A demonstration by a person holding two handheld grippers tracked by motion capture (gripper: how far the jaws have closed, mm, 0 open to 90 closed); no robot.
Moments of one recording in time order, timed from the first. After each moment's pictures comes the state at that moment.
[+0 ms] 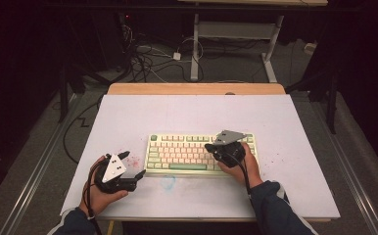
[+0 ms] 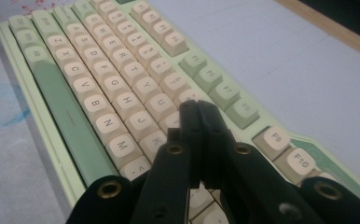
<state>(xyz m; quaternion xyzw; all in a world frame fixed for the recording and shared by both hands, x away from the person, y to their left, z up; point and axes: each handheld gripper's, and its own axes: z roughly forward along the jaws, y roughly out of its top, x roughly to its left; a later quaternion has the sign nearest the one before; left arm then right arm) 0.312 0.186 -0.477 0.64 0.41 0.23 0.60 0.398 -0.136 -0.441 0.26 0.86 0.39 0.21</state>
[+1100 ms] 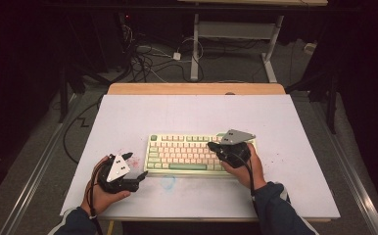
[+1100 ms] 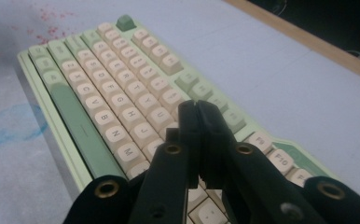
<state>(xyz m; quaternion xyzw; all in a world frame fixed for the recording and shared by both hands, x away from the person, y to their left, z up) 0.314 0.180 -0.480 0.66 0.41 0.22 0.59 0.384 -0.154 -0.424 0.26 0.83 0.43 0.22</state>
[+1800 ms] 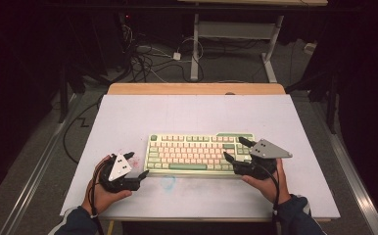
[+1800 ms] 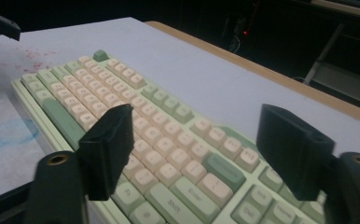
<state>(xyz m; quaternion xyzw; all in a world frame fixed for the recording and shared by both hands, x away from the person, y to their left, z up) 0.316 0.176 -0.478 0.66 0.42 0.23 0.59 0.343 -0.210 -0.421 0.29 0.77 0.49 0.29</state>
